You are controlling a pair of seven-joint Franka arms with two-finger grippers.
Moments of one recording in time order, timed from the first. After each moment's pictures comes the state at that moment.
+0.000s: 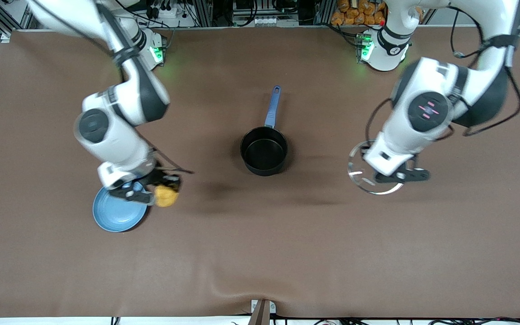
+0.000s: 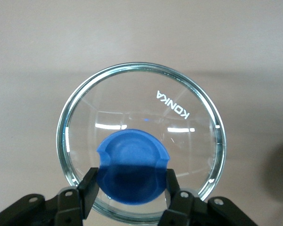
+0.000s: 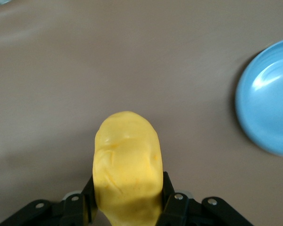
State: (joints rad) left arm -0.10 0.28 -0.23 -1.71 0.16 1.81 -0.41; right arm 0.35 0.39 0.09 -1.69 0.04 2.20 0.65
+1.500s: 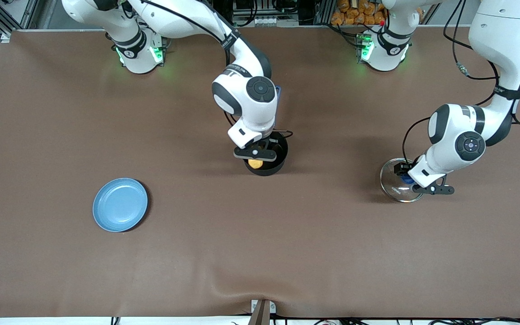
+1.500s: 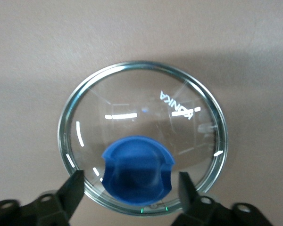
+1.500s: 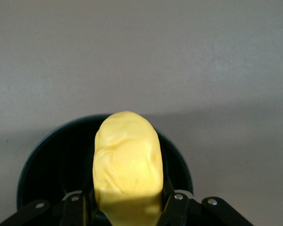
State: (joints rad) left arm 0.20 0.40 -0.23 -2.10 0.21 2.39 -0.10; right arm 0.81 0.64 0.04 -1.52 -0.12 2.15 1.00
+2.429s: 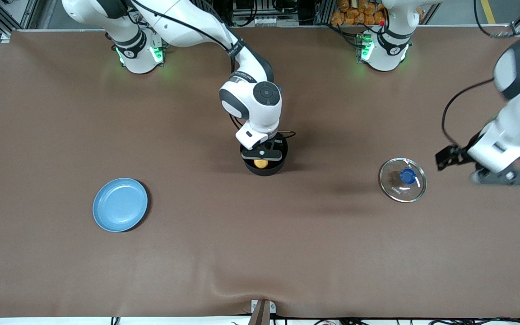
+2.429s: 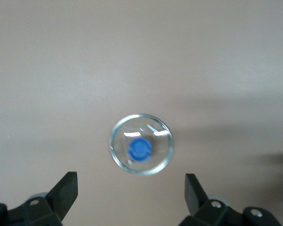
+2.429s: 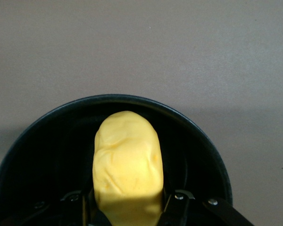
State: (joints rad) left arm 0.20 0.12 -0.30 -1.63 0.07 1.80 -0.06; right arm 0.81 0.71 0.06 -1.54 -0.16 2.24 1.02
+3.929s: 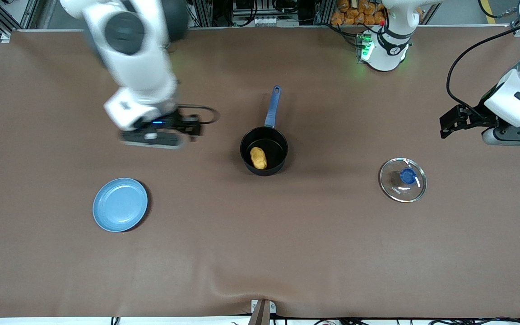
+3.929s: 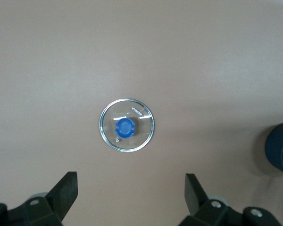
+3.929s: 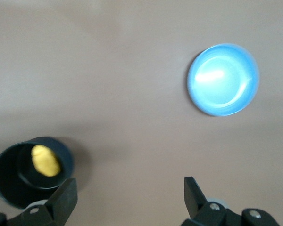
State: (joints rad) left arm 0.19 0.03 -0.32 -1.60 0.03 1.68 -0.06; right arm 0.43 0.18 0.04 -1.51 -0.09 1.68 0.55
